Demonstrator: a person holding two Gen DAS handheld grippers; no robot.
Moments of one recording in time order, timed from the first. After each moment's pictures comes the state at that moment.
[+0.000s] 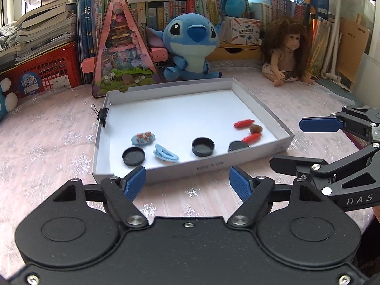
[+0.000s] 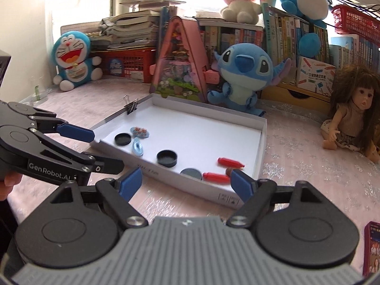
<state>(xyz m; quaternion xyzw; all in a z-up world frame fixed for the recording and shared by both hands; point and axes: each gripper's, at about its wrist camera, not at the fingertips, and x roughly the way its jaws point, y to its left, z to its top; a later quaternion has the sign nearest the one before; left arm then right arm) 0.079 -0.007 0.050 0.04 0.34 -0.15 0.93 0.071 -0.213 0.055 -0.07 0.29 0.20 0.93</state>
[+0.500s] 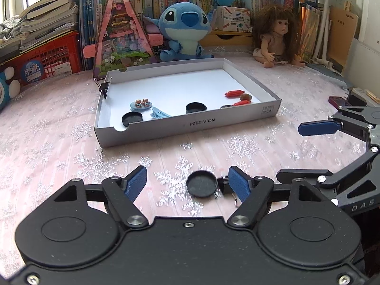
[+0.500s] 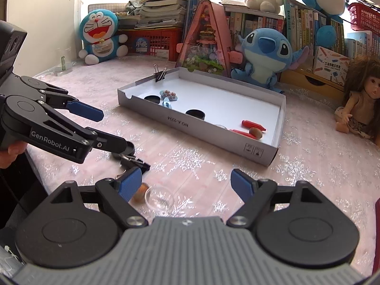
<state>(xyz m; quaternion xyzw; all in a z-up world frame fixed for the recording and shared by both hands) 0.025 0.006 0.024 0.06 0.34 -0.16 0.92 0.017 -0.214 0.023 -0.10 0.30 0.24 0.92</state>
